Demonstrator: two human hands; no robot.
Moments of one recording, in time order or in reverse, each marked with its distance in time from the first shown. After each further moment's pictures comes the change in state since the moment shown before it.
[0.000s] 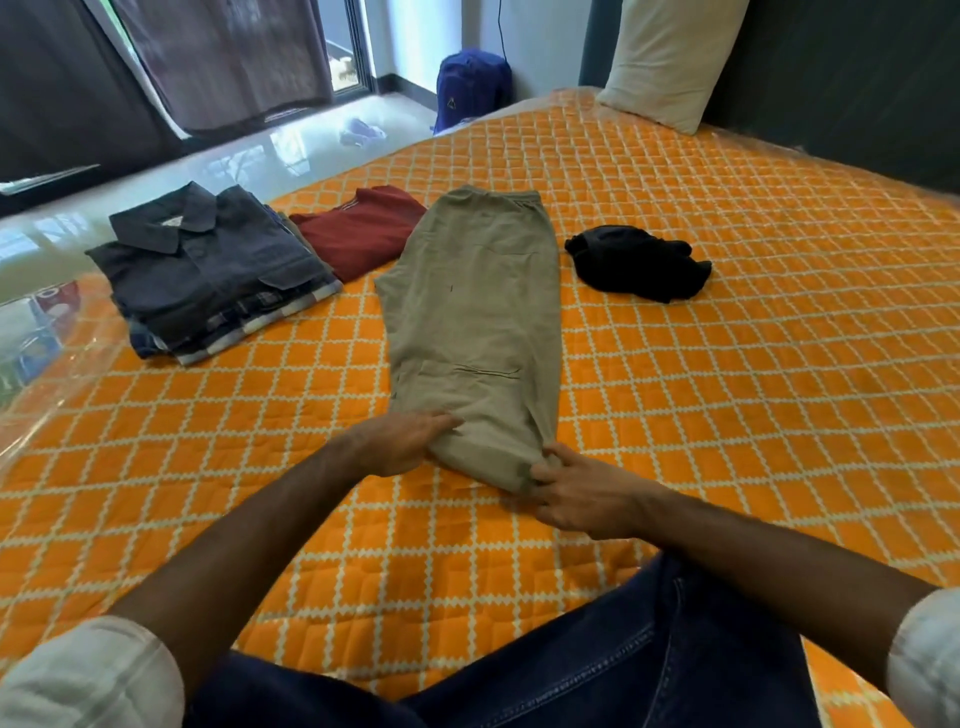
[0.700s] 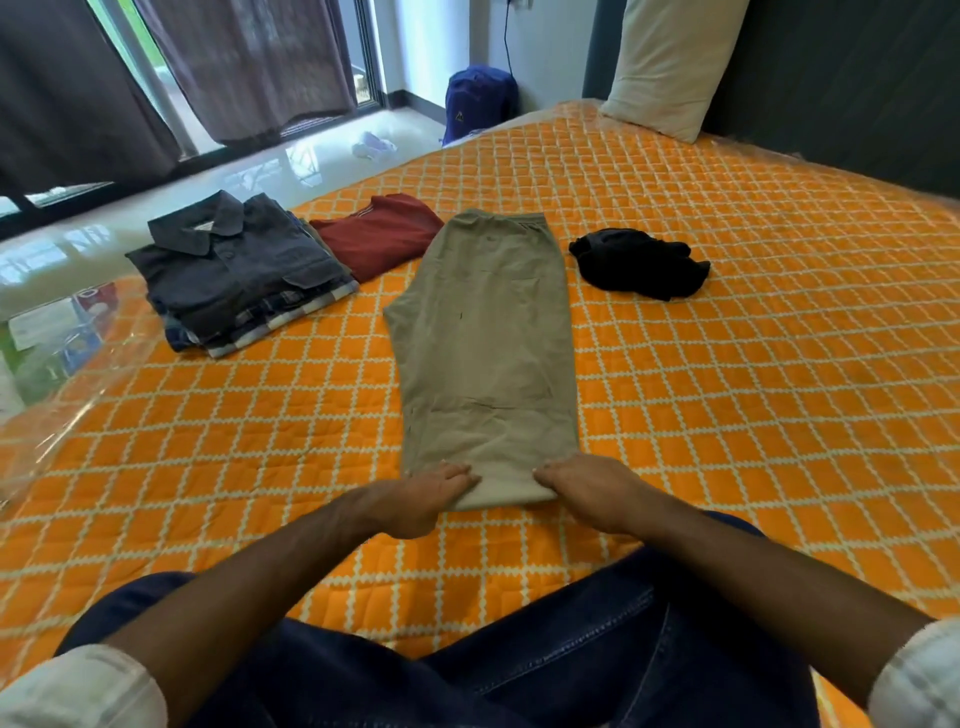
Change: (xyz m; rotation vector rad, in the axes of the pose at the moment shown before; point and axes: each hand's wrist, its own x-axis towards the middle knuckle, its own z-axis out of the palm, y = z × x) left_hand -0.056 0.070 0.035 -0.025 -0.340 -0.070; right_hand 0.006 -0.028 -0.046 0.570 -0.331 0.592
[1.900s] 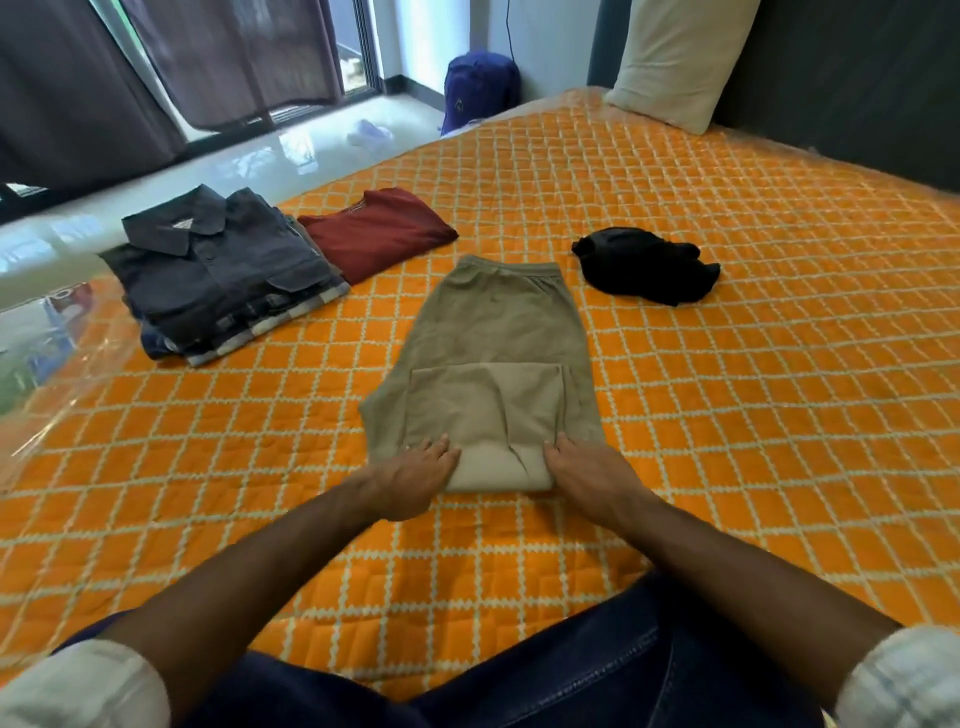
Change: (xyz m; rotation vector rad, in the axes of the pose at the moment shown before) left_hand 0.041 -0.032 -0.021 0.205 0.086 -0.118; right_hand 0.045 0.027 0.000 -0.134 0.086 0.217
